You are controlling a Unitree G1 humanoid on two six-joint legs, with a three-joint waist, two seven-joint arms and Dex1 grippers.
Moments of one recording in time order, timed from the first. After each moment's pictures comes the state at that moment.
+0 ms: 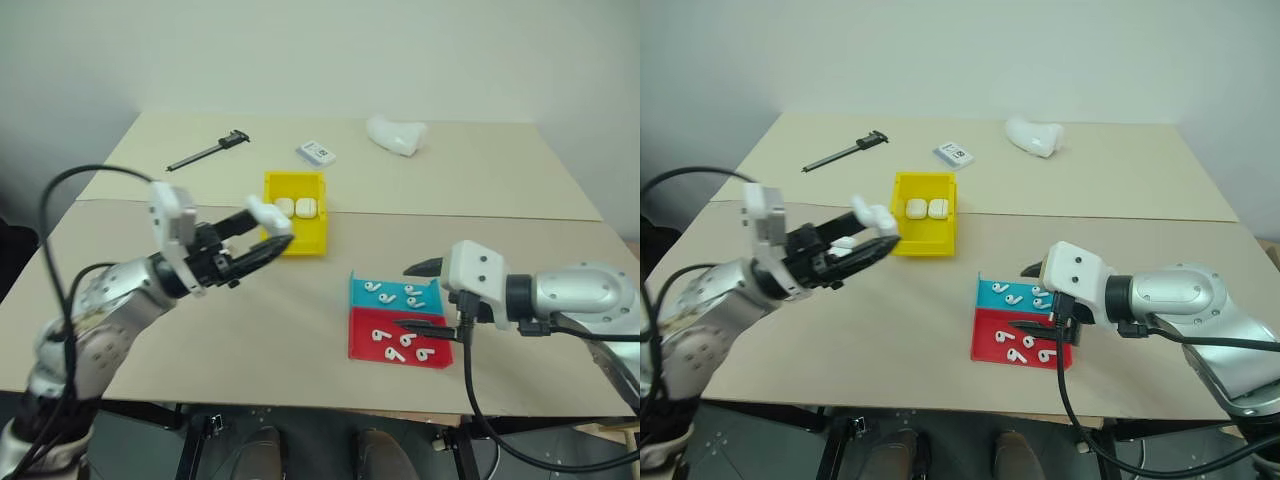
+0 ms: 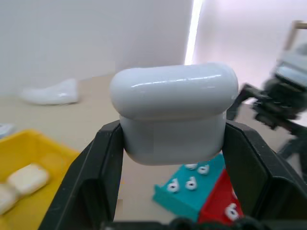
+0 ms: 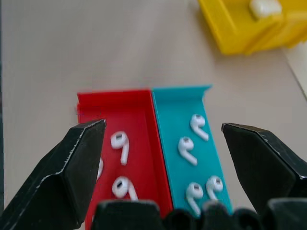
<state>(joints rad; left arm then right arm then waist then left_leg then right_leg) -0.36 0.75 0.01 -0.34 -0.95 0.39 -0.86 -0.33 -1.11 0.10 -0.60 0.43 0.70 0.94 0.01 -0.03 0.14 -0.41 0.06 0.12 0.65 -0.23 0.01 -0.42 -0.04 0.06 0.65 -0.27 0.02</state>
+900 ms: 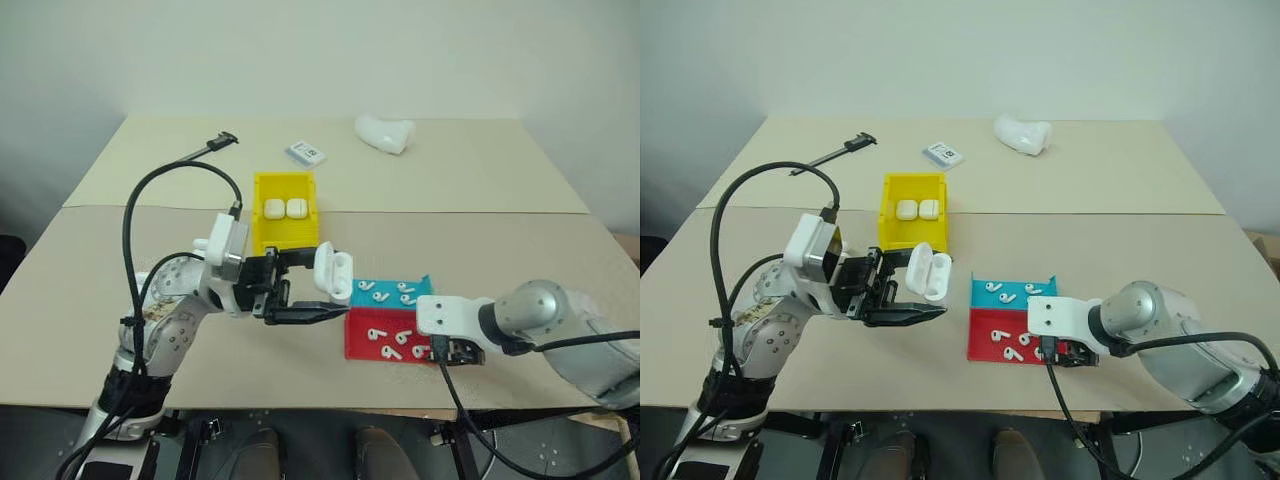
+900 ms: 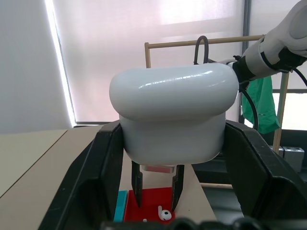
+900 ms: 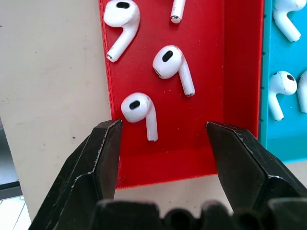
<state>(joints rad) -0.41 0.50 -0.07 -0.31 -0.78 0.32 -1.20 -0.43 -1.15 0.46 -0.57 0.06 0.80 1.07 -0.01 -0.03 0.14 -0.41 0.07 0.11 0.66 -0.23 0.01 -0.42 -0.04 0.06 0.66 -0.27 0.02</state>
